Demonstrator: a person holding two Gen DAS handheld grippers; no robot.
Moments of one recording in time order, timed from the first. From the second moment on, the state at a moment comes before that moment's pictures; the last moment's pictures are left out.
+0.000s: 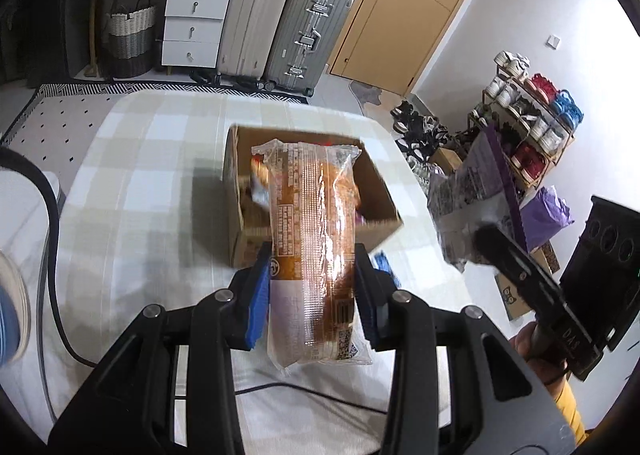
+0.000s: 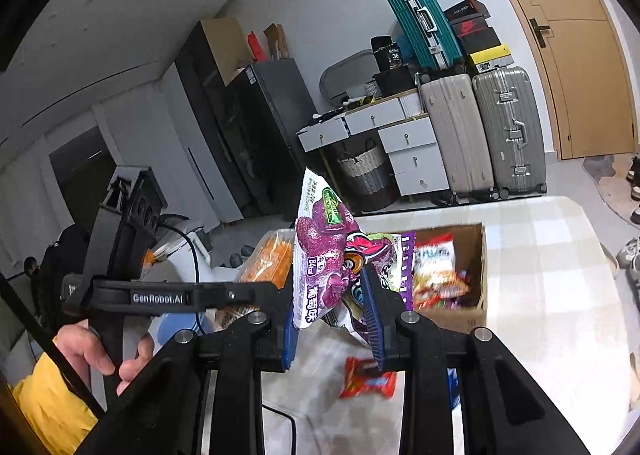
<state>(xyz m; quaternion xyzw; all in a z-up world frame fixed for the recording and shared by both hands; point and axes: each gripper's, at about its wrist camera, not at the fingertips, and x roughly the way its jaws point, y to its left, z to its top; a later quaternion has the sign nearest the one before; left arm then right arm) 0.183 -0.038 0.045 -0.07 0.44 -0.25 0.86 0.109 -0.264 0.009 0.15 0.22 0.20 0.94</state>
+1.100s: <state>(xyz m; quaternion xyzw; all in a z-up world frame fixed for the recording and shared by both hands) 0.382 -0.145 -0.064 -0.01 0.52 -0.21 0.83 0.296 -0.308 -0.086 0.17 0.35 0.14 0.91</state>
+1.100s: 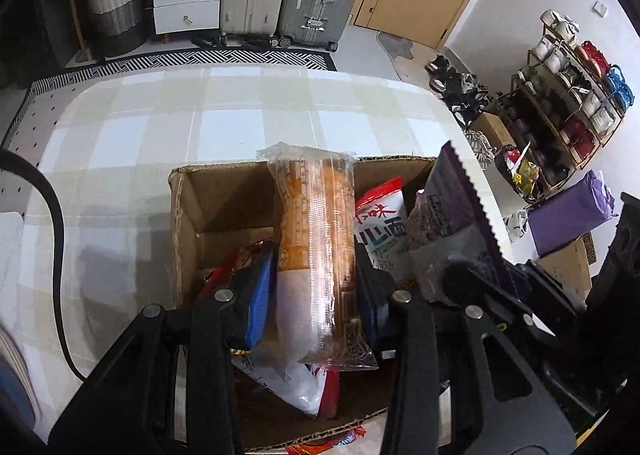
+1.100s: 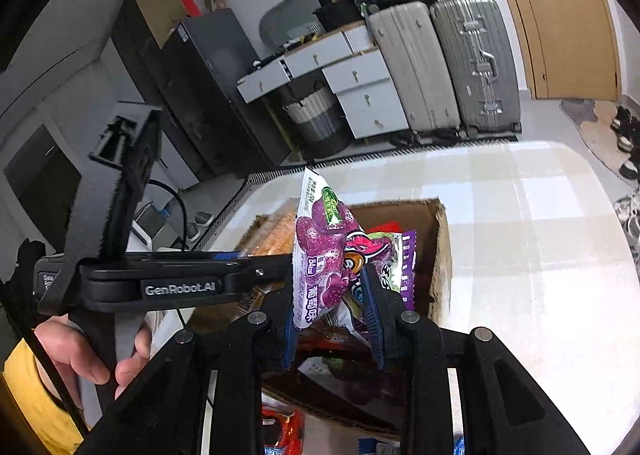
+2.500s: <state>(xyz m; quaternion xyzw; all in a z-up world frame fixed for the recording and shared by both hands) 0.348 -0.144 -0.020 0.04 0.52 -0.22 0.83 0.280 -0.302 -0.083 0.11 0.38 0.11 0.91</state>
